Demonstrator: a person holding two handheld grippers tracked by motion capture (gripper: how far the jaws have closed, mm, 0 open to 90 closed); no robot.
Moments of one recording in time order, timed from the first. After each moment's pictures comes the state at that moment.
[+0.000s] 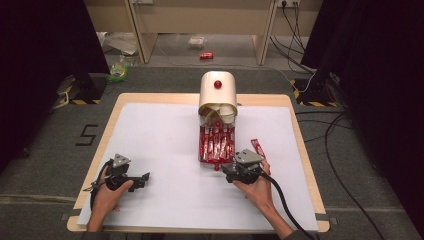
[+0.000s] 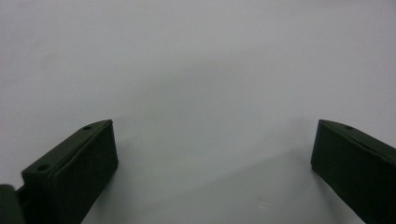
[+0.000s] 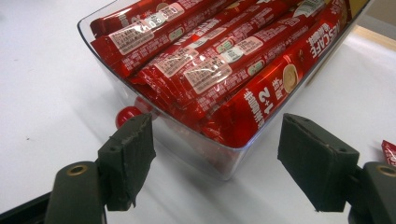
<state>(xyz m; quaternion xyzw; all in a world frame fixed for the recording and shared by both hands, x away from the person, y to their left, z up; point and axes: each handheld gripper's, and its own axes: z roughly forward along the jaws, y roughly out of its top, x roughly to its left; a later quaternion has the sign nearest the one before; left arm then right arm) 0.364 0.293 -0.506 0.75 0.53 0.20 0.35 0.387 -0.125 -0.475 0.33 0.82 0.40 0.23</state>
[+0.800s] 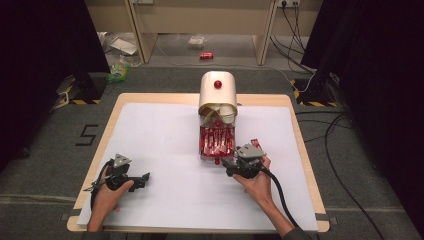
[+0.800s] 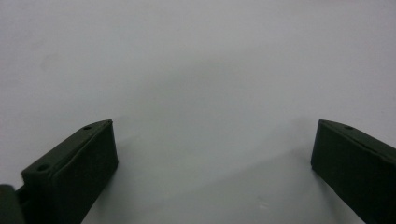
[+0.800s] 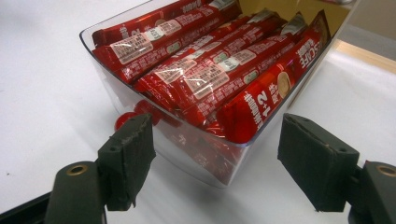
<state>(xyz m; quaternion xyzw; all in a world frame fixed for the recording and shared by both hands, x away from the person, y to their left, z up) 0.364 0.292 -0.506 0.75 0.53 0.21 0.34 0.399 -0.126 -0.469 0.34 0.80 0.42 0.24</state>
